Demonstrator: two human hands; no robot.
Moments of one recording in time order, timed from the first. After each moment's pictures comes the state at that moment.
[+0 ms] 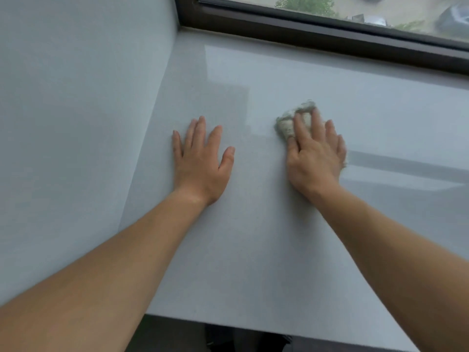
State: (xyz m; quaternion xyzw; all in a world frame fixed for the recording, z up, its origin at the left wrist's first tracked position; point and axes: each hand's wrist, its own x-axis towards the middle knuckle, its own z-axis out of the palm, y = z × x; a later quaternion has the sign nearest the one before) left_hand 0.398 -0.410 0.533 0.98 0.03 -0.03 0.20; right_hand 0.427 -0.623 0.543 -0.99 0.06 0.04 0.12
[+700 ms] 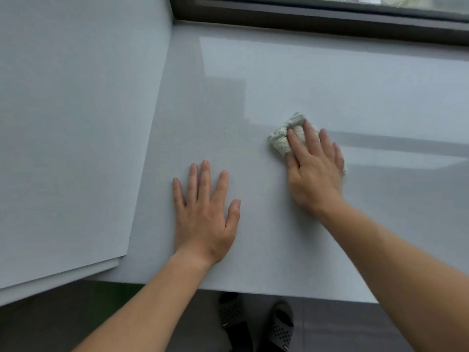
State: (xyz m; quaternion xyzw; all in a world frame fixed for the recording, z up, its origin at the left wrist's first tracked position) left_hand 0.274 -0.405 0.531 0.99 -0.03 -0.05 0.12; right_hand 0.355 -0.623 0.542 -0.99 0.04 0.05 0.13
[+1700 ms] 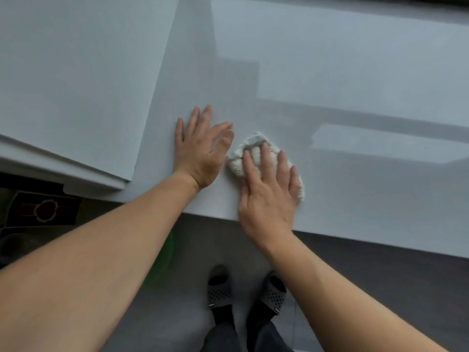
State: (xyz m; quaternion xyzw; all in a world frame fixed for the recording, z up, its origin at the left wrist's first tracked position) left_hand 0.278 -0.408 0.544 0.97 0.01 -0.05 0.25; right_hand 0.197 -0.558 0.541 -0.99 0.00 0.04 0.15
